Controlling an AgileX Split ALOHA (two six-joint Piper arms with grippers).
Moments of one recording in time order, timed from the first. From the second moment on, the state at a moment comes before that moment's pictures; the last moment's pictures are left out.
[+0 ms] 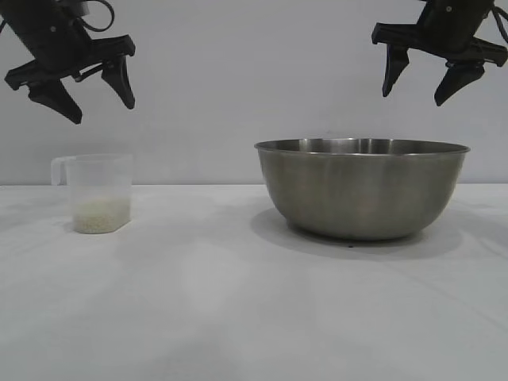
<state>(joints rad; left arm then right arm) -0.08 2.07 -1.59 -0.53 0.38 0.31 0.12 2.07 -1.73 0.14 0.67 0.01</state>
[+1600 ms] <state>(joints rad) -0.08 2.07 -1.59 -0.53 0.42 0.31 0.12 2.28 -1.86 0.21 1.23 -0.04</state>
